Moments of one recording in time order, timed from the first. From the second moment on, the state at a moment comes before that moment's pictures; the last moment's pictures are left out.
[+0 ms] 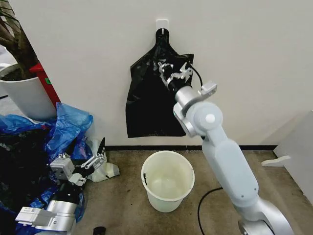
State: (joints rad) left arm 1.84 -1.24 -0.69 -2.46 -0.46 -0.13 -0.04; right arm -0.57 1.34 0.05 2.00 1.62 -0.05 0.54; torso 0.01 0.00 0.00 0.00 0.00
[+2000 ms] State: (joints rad) left arm 1.82 -1.22 -0.63 -2.43 -0.45 -0.14 -0.02; right arm -1.06 1.16 0.17 2.32 1.52 -0.14 0.44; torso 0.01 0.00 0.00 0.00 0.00
